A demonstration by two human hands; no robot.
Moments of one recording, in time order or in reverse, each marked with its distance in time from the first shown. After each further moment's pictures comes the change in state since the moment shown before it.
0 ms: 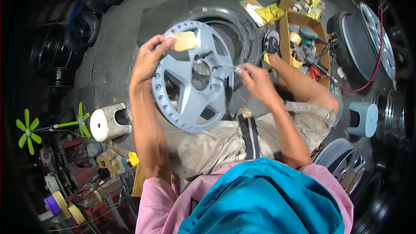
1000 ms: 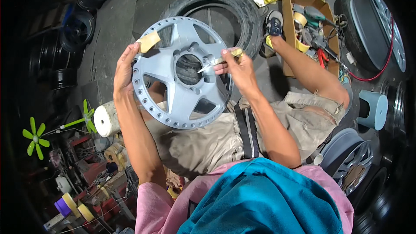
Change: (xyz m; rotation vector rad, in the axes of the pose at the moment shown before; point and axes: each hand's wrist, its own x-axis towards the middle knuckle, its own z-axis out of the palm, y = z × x) left_hand -0.011 -0.039 -0.042 -0.235 0.133 -0.137; right_hand 0.020 0.007 0.072 1.041 0.179 0.280
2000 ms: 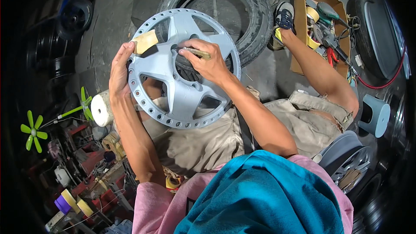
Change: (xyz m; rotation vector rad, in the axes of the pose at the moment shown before) left_hand -0.016 -0.014 -0.015 -0.005 0.101 -0.008; right_hand 0.034 0.052 0.065 -0.502 -0.304 -0.483
